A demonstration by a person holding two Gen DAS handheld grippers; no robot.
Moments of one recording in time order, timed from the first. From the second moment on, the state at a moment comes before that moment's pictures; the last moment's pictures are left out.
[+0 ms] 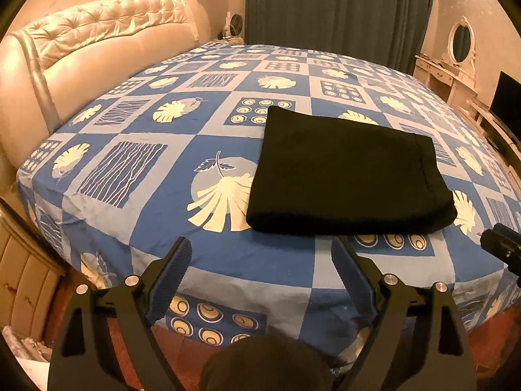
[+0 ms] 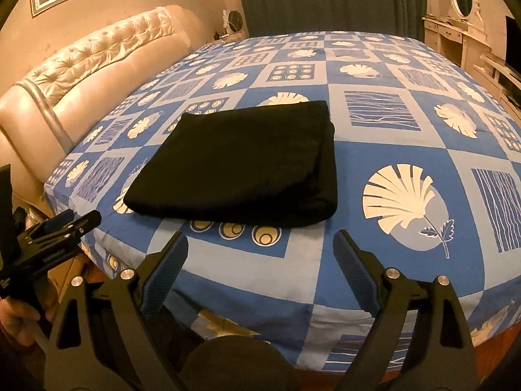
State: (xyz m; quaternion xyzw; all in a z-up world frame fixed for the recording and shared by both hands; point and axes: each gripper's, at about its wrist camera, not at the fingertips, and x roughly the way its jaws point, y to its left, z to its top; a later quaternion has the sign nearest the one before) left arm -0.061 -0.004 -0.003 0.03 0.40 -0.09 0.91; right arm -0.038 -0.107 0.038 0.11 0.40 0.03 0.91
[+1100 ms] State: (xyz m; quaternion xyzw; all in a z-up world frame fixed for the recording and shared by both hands) left arm -0.066 -0.016 0.009 0.04 0.36 -0.09 0.93; right arm -0.035 -0.114 0.030 0.11 0.41 0.02 0.91
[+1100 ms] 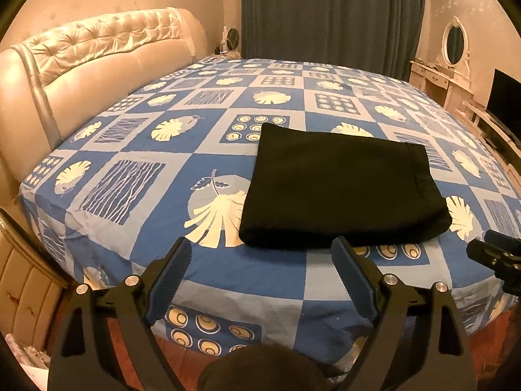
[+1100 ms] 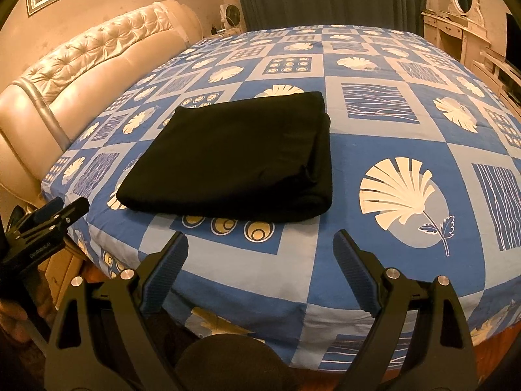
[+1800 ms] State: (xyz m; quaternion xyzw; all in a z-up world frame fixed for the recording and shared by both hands) left arm -0.070 -0.016 0.014 0.03 0.36 -0.10 0.93; right arm -0.033 -0.113 0.025 0.11 0.41 0.03 0.90
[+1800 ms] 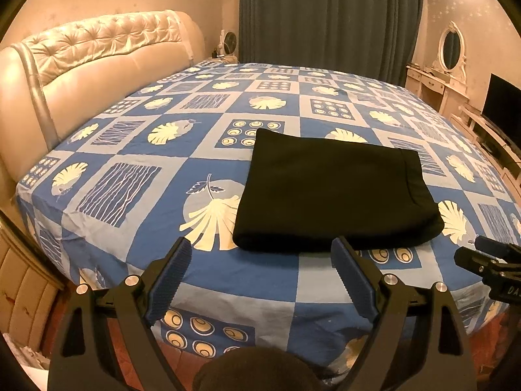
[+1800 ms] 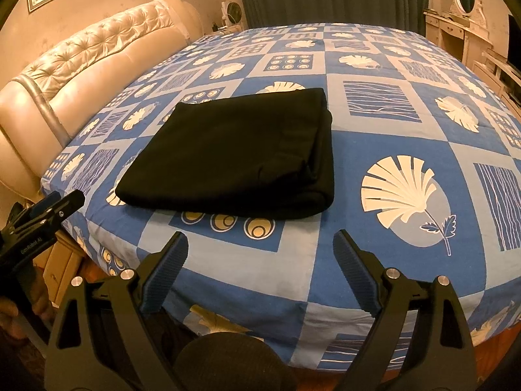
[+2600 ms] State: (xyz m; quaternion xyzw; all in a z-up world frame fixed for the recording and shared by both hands) left arm -0.071 -0.022 0.014 0.04 0.38 -0.08 0.92; right arm -0.032 -0.112 0.019 0.11 0.42 0.03 0.90
